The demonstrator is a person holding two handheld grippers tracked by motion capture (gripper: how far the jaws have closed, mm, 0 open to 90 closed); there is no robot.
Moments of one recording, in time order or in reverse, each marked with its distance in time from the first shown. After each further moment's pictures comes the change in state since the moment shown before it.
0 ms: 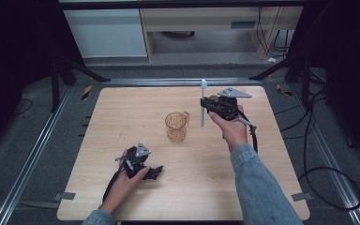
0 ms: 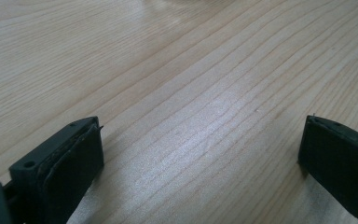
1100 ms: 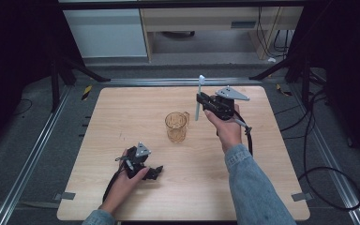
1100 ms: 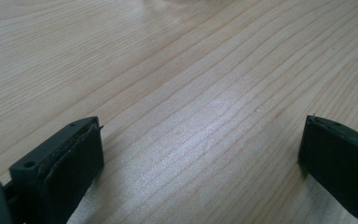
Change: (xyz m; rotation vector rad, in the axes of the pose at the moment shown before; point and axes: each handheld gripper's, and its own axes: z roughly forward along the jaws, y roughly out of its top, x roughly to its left) left arm 0.000 0.000 0.000 0.000 0.000 0.000; right arm 0.010 0.002 0.006 -0.129 0.006 -0.012
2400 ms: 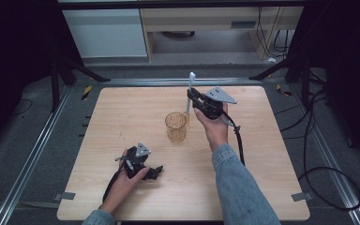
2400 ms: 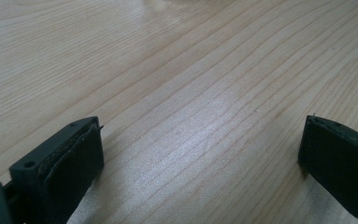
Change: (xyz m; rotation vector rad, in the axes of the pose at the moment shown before) left arm 0.000 0.000 0.000 0.000 0.000 0.000; right arm 0.015 -0.010 0.033 -0.140 -0.009 -0.070
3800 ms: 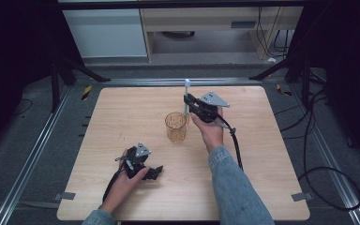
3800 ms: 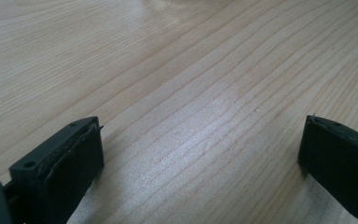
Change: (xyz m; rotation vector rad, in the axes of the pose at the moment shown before) left arm 0.000 0.000 0.000 -0.001 -0.002 0.001; right arm 0.001 -0.028 0.015 0.055 0.011 -0.014
